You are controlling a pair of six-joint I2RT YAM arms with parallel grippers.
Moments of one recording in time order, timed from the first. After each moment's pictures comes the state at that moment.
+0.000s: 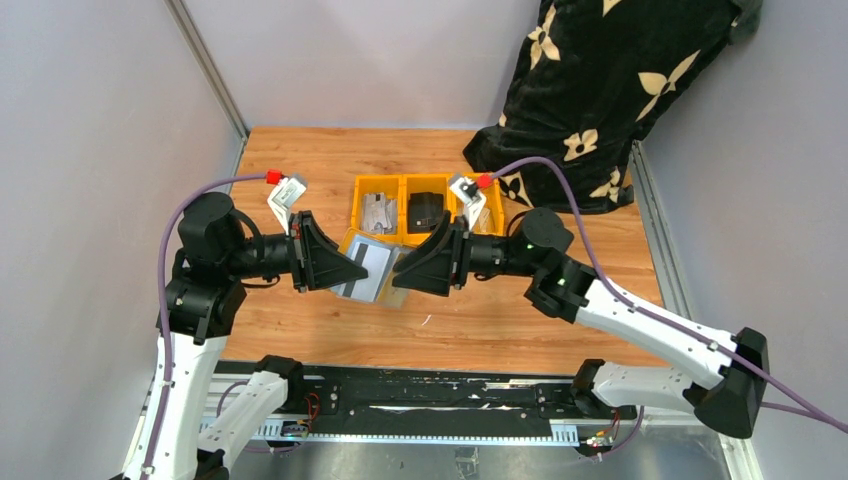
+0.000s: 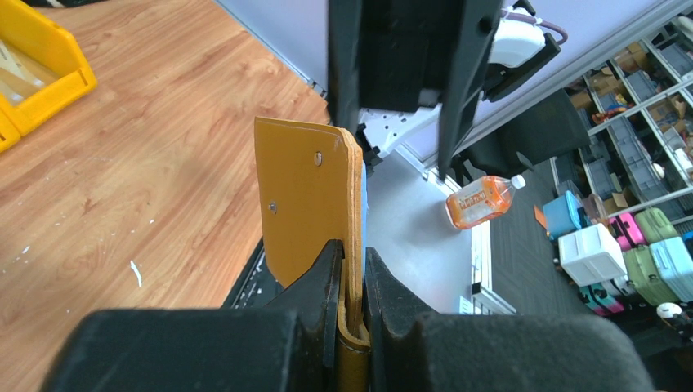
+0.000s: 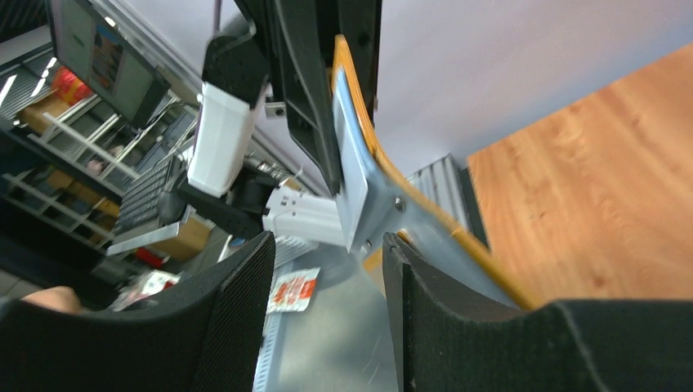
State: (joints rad) left arm -0.19 0.76 1.17 -0.63 1.16 -0.47; right arm 0.97 1.08 0.98 0.32 -0.58 0.78
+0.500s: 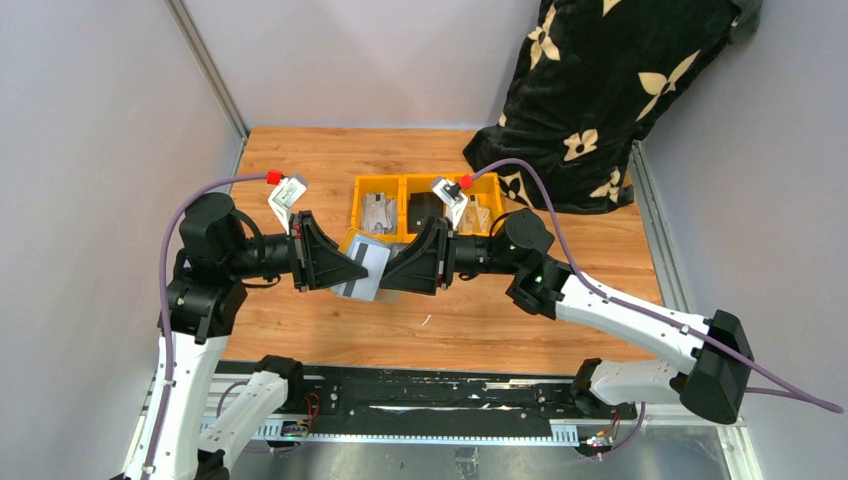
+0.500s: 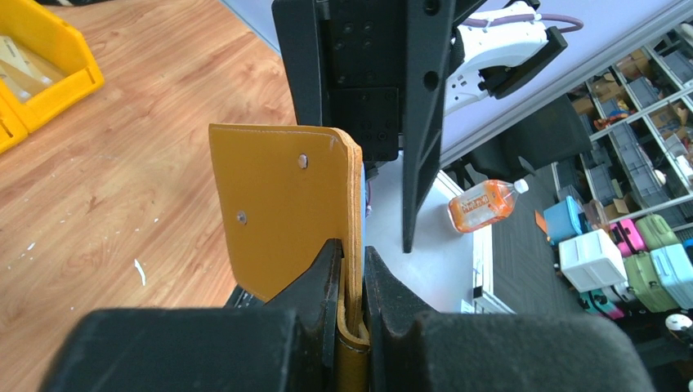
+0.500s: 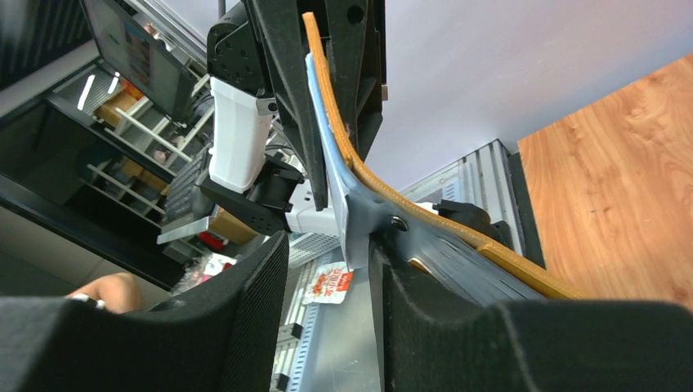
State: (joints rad) left arm -0.19 0.76 1.16 -0.62 1.16 -0.48; right arm 0.99 1.21 0.95 0.53 -0.64 0.90
